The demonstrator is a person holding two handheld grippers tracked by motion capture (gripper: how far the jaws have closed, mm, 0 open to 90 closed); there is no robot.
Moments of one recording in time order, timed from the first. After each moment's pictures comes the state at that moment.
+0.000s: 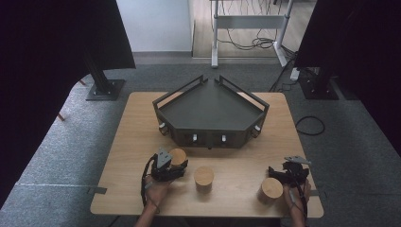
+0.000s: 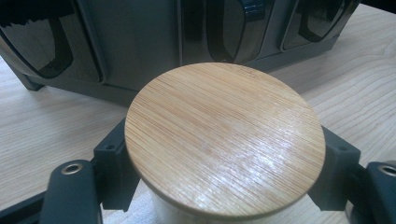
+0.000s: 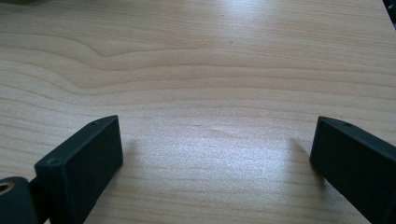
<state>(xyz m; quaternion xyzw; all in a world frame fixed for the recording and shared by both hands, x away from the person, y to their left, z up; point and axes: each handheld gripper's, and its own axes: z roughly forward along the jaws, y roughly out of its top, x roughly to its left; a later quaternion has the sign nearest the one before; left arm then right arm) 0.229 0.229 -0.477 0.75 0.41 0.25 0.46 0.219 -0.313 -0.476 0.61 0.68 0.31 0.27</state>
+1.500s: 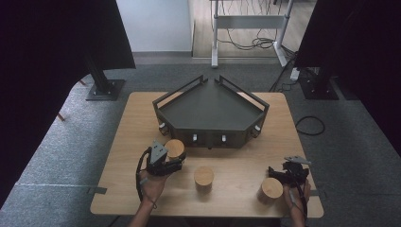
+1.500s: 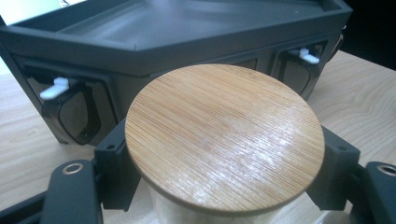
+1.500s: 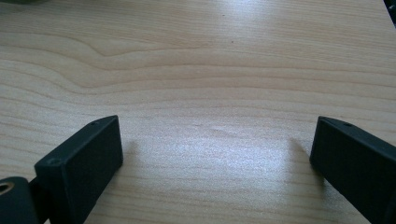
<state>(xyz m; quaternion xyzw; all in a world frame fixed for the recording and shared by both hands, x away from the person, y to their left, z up) 0.215 0.232 -0.433 0.72 0.39 0.28 0.50 0.219 -0.313 -0.476 0.61 0.68 0.31 0.26</state>
